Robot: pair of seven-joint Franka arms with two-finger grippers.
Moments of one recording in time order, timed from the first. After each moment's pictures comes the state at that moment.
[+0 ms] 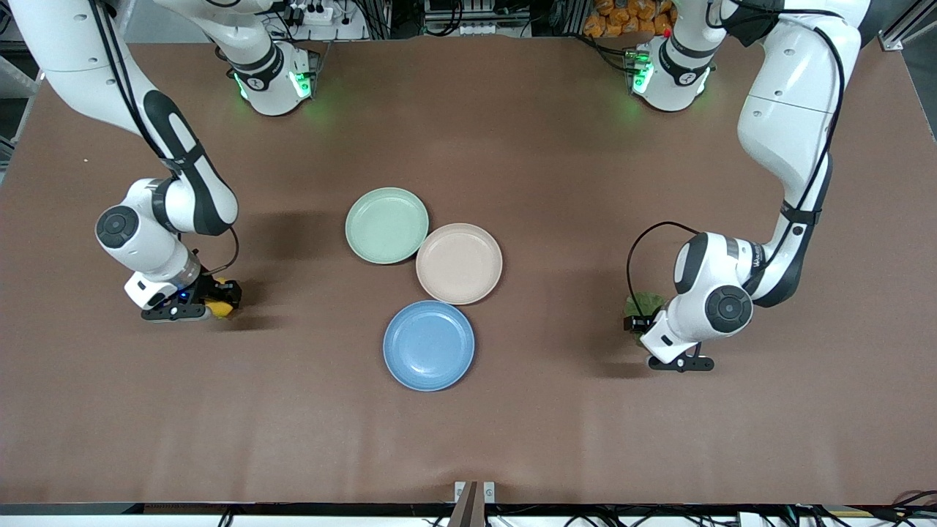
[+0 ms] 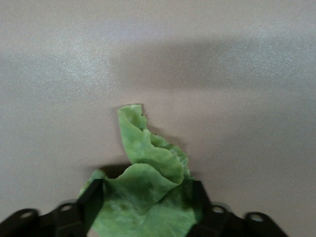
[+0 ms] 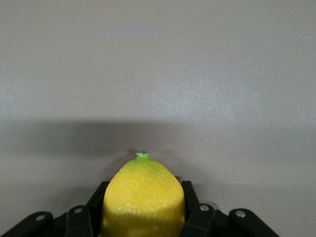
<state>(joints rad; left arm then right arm) -0.07 0.77 -0.15 -1.60 0.11 2.24 -0.24 -0.05 0.47 -0.03 -2.16 0.00 2.75 -0.13</state>
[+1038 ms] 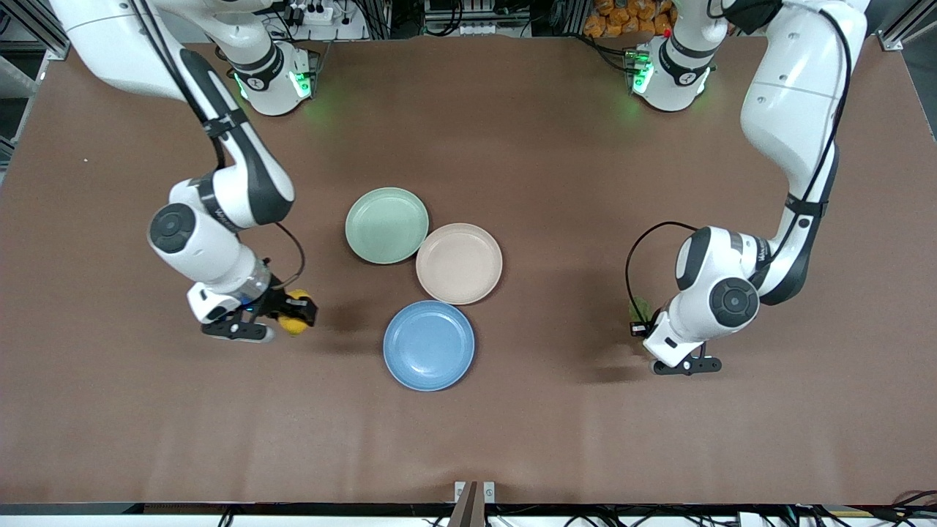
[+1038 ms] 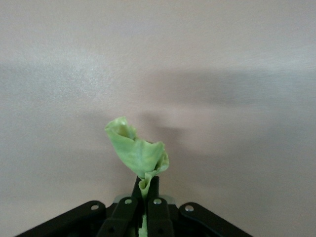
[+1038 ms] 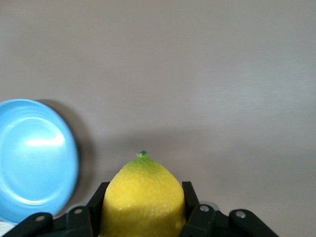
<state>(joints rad) -0.08 0.68 -0.18 -1.60 0.11 2.24 -0.35 0.04 0.46 0.26 -1.85 0.00 2.50 0.44</state>
